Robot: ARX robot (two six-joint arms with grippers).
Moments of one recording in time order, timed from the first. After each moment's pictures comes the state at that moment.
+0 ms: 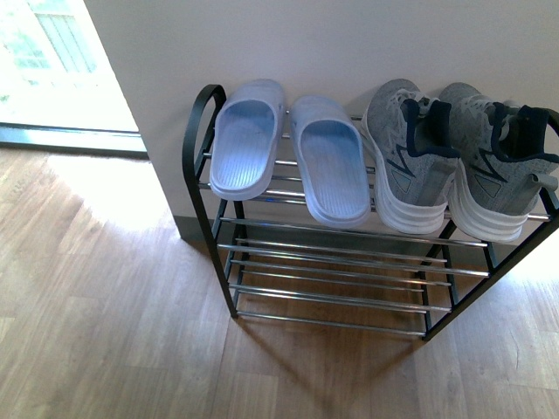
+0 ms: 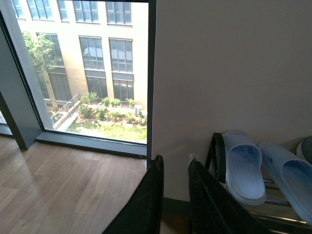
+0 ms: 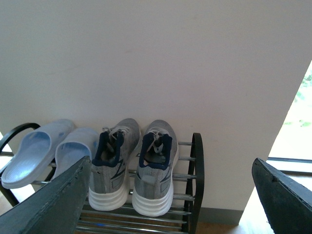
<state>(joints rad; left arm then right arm) 0.00 0.26 0.08 0.18 0.00 -0.01 0.00 0.00 0.02 0.00 0.00 0.00</state>
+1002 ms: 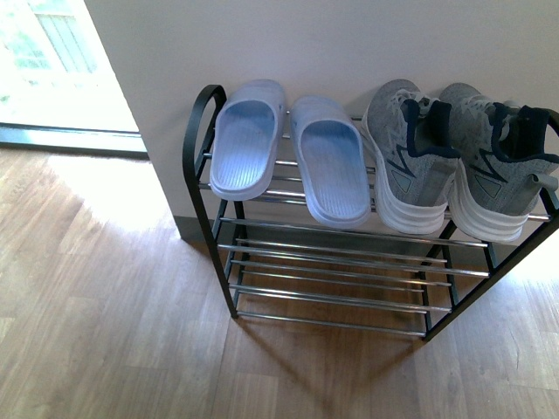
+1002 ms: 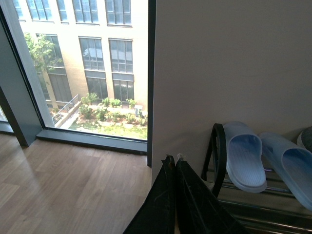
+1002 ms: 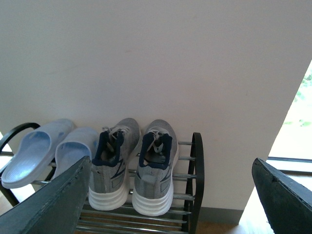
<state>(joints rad) 0.00 0.02 0.02 0.00 0.00 -0.01 0.00 0.00 0.02 0.00 0.00 0.00</state>
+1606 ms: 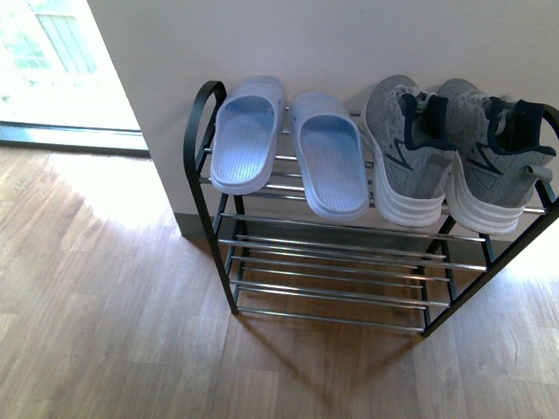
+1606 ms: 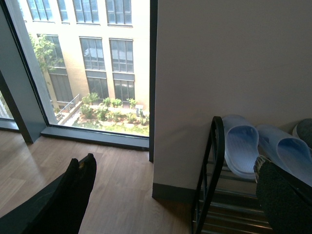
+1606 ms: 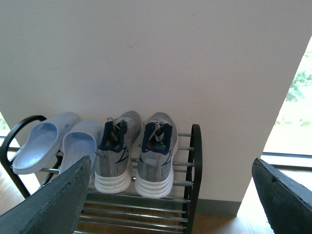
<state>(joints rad) 0.00 0.02 0.02 0.00 0.00 -0.01 0.00 0.00 0.02 0.00 0.00 0.00</state>
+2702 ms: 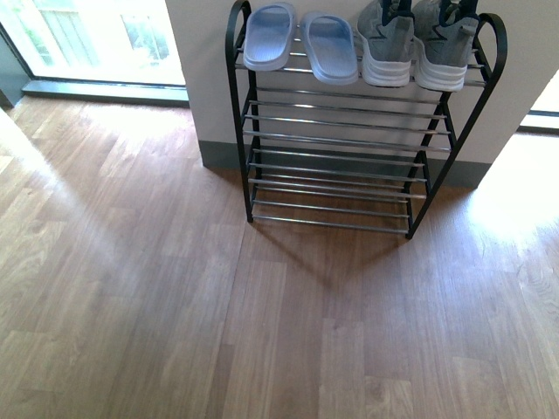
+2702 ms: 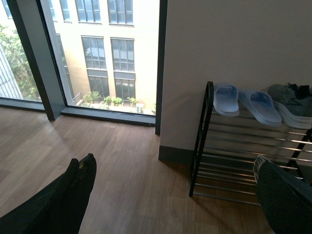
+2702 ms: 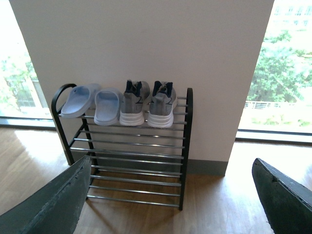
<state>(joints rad) 0.00 0.02 0.02 0.00 0.00 -0.01 0.00 0.00 0.02 0.00 0.00 0.00</state>
